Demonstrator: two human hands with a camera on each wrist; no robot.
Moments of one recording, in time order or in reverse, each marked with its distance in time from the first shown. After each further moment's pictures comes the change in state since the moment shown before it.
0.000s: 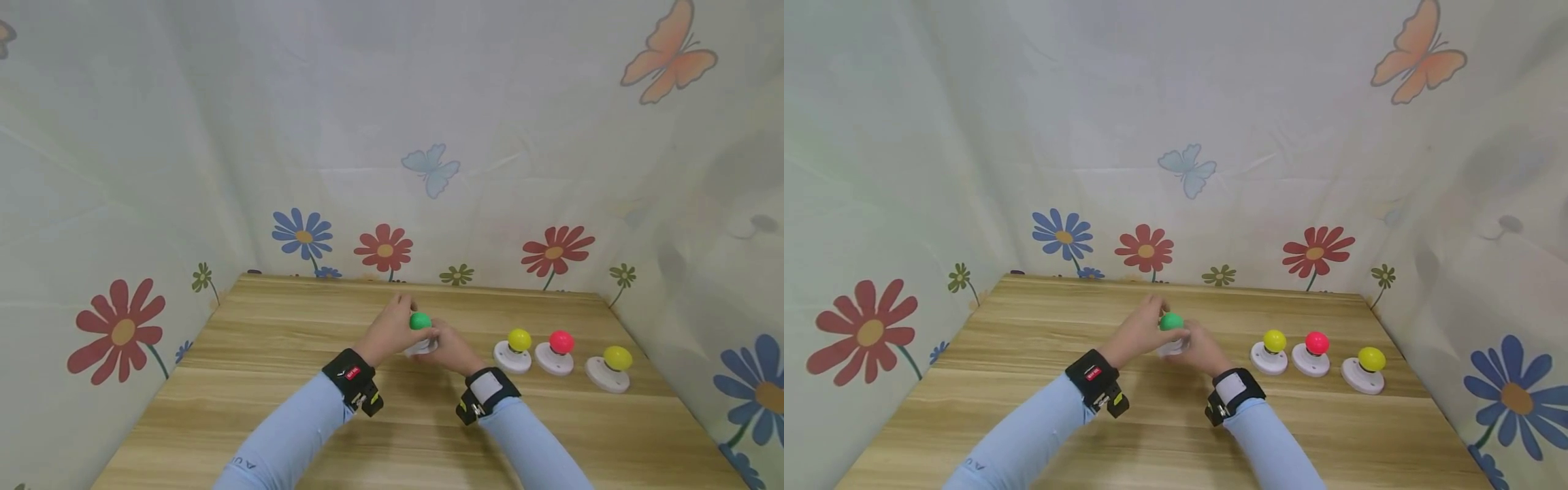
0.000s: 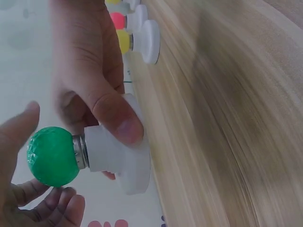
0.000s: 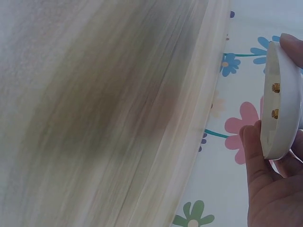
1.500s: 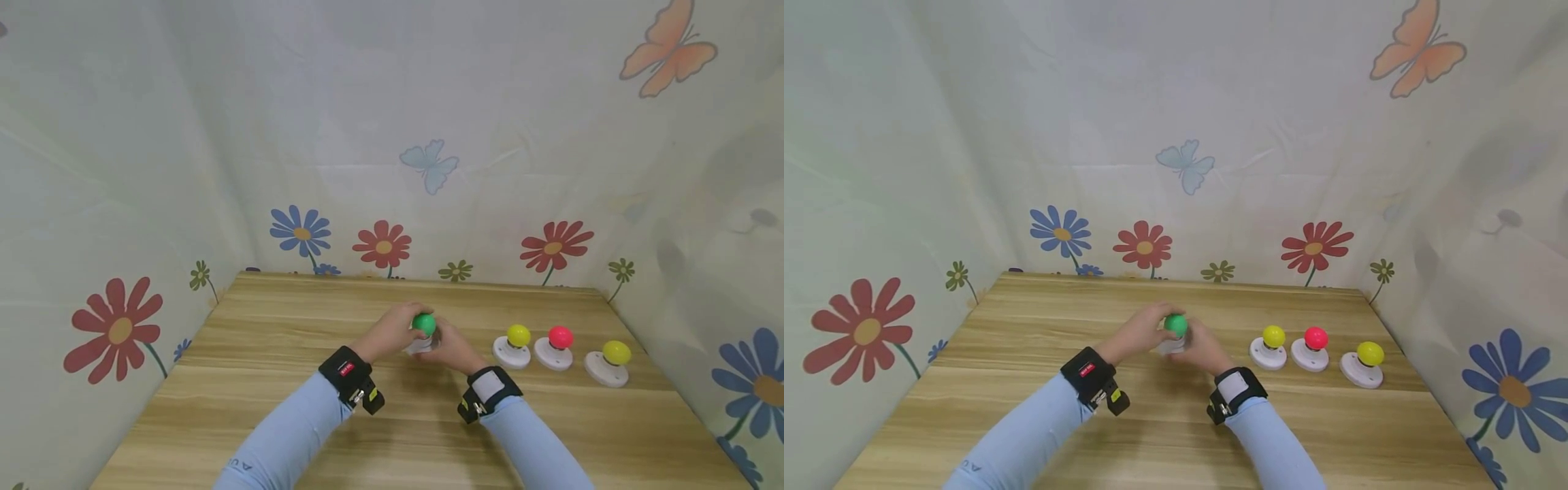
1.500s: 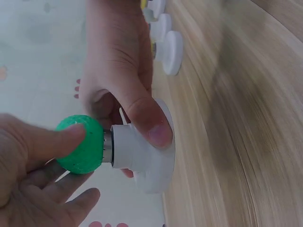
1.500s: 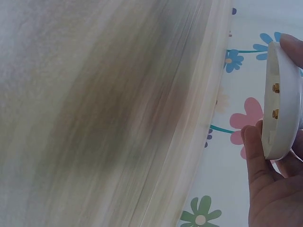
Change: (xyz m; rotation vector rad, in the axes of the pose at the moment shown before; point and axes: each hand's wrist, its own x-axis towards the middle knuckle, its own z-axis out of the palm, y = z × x) left_hand 0.003 -0.001 0.003 0.014 -0.136 0.156; right_hand -0.006 0.004 0.001 -0.018 0.059 0.064
